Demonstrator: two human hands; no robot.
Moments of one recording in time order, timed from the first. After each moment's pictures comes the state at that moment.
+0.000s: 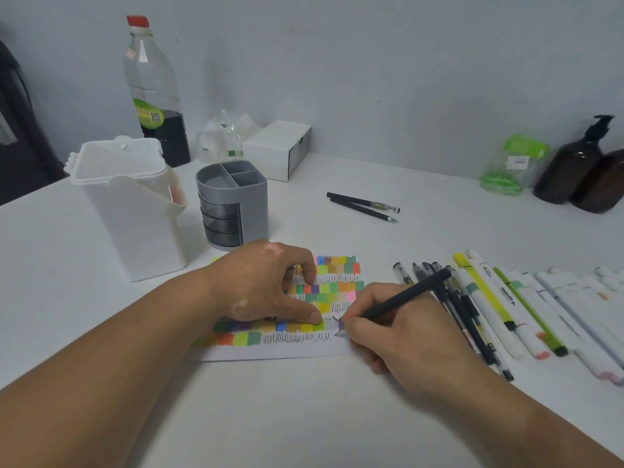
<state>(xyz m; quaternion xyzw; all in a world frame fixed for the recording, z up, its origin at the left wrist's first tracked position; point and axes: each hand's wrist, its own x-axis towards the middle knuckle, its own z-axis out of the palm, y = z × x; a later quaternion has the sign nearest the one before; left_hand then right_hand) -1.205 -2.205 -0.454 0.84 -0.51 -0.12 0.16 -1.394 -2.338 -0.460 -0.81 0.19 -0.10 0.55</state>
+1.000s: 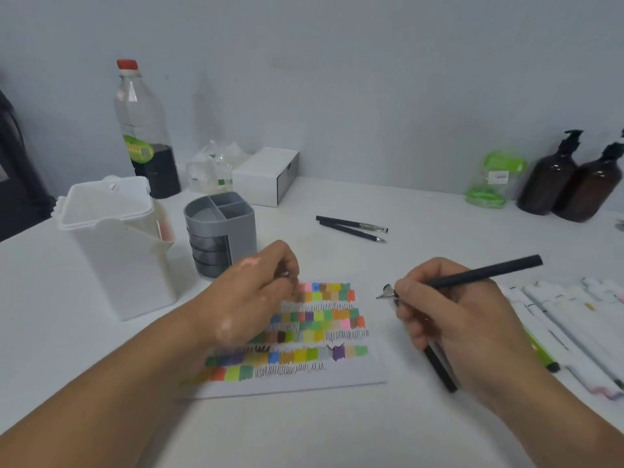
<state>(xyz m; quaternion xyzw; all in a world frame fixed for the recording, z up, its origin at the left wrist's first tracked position) -1.208 -2.199 -0.448 0.80 -0.45 -0.14 0.37 -1.408 -2.373 -0.431 -0.72 0.20 -0.28 0.60</state>
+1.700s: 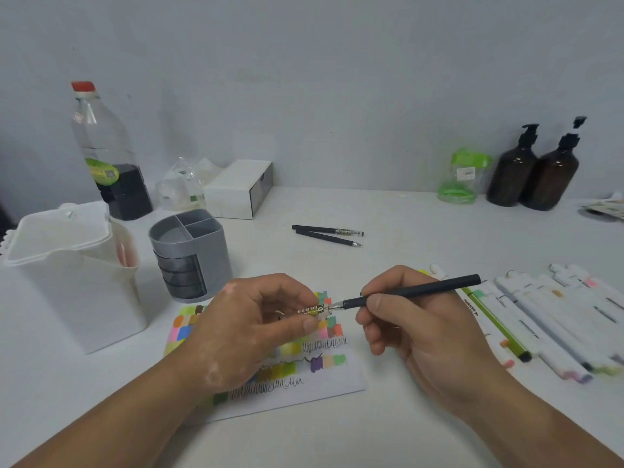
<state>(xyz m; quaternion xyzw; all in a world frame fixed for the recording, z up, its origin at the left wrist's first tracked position) -1.247 -2.212 -0.446 0.70 -0.43 -0.20 0.53 -1.406 -2.370 -0.439 -0.65 0.12 -0.27 0.70</state>
